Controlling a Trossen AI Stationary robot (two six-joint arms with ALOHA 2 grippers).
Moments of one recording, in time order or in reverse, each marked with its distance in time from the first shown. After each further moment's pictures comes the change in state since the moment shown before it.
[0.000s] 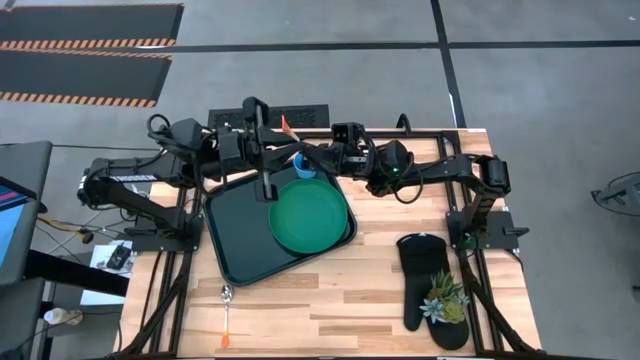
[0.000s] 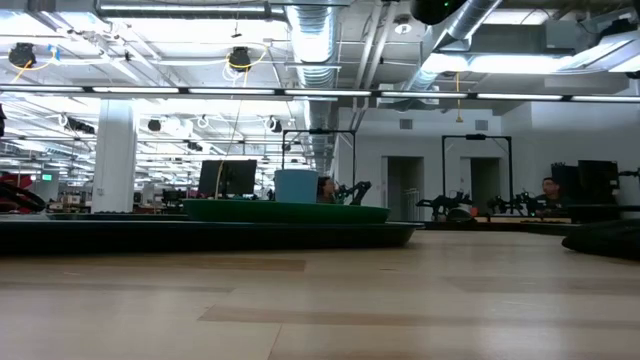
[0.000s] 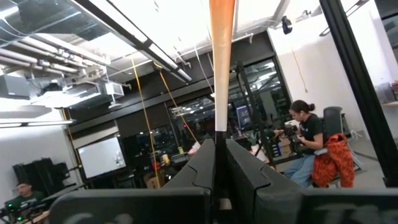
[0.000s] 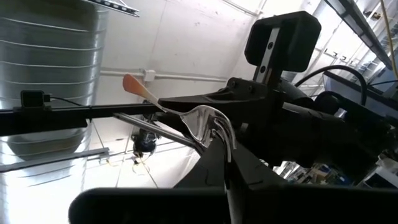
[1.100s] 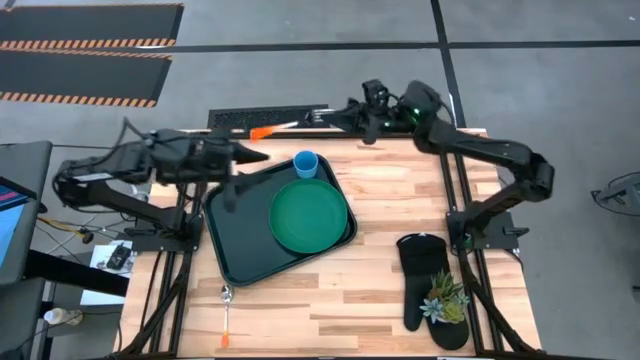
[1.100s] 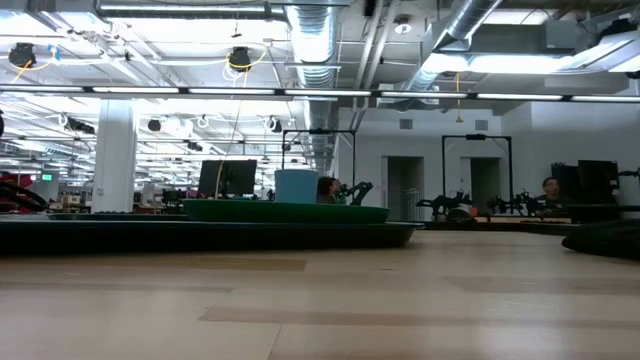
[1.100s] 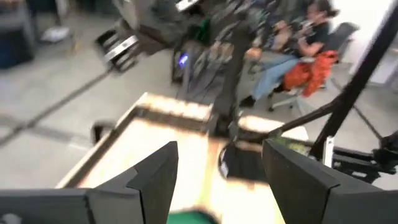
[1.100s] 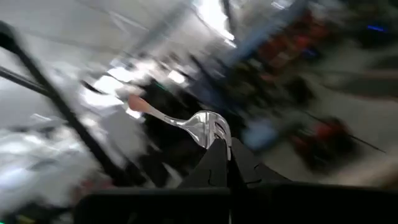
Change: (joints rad) left arm -0.040 -0.230 0.000 -0.872 -0.179 -0.543; right arm -0.292 -0.342 0.001 -0.956 -0.223 -0.516
